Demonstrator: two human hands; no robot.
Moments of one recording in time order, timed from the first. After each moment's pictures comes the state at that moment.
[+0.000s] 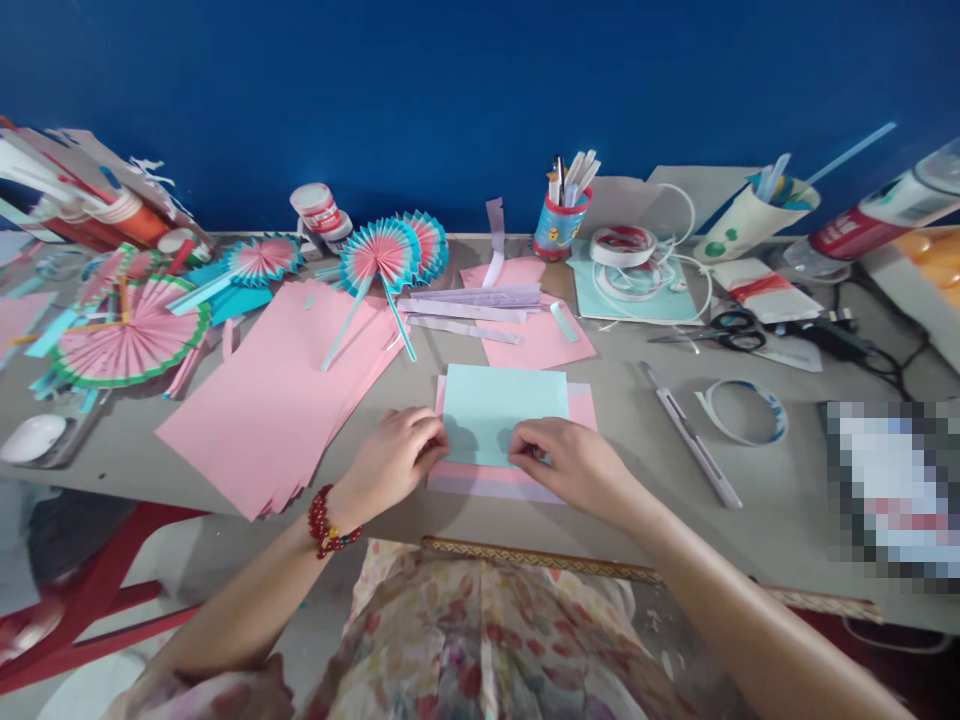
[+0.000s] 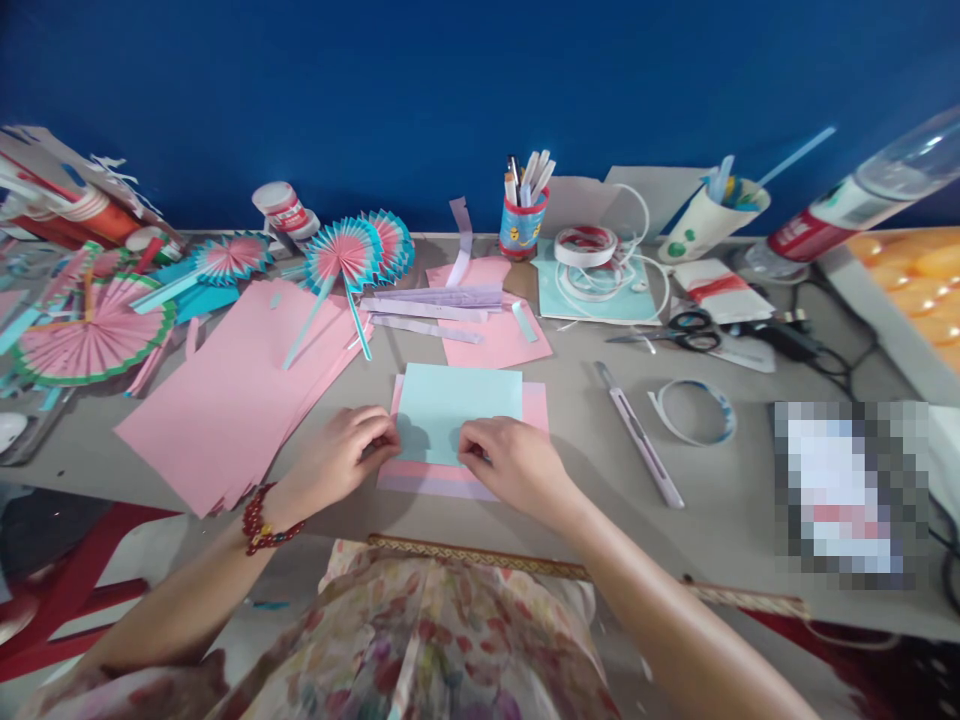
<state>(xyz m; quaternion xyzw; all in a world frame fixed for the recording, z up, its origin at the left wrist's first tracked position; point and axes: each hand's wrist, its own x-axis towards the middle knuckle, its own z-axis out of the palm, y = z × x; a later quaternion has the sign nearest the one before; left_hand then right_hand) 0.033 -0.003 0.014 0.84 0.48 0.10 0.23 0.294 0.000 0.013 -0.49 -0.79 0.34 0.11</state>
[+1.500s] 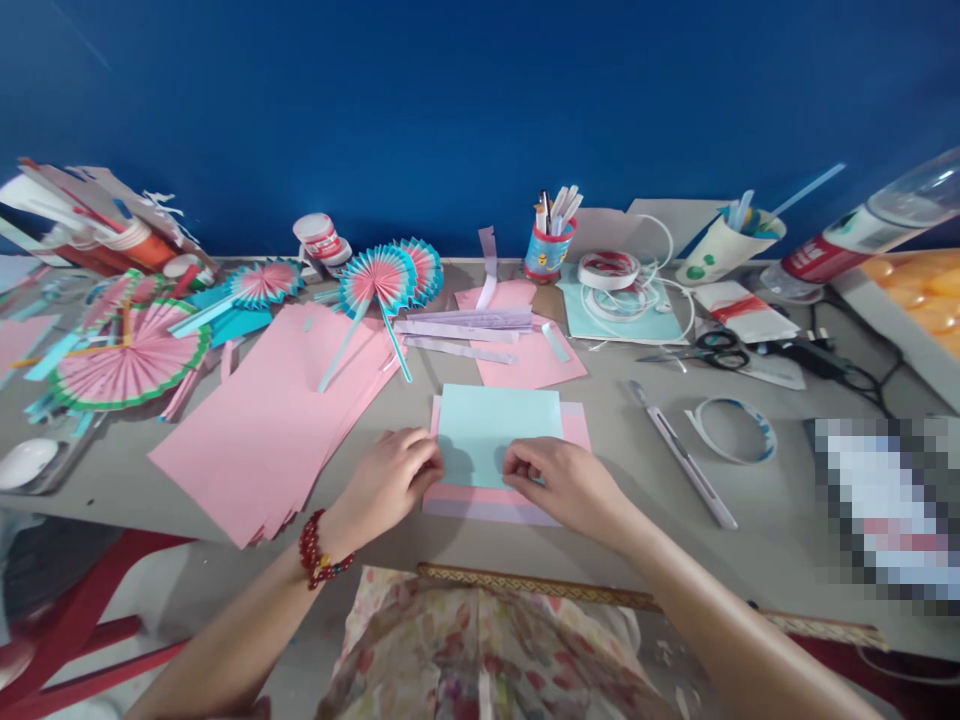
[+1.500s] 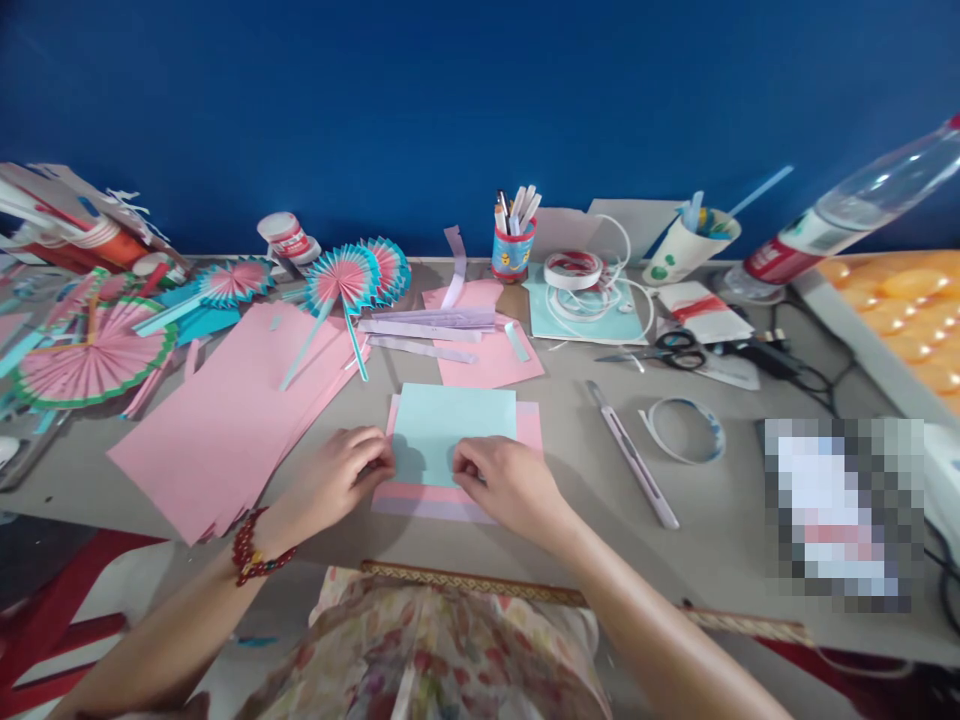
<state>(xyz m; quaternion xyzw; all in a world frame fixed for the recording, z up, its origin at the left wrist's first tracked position) 0.031 -0.002 0.012 0.85 0.47 0.09 0.23 0.293 0.000 0.017 -0.50 -0.78 0.35 0.11</state>
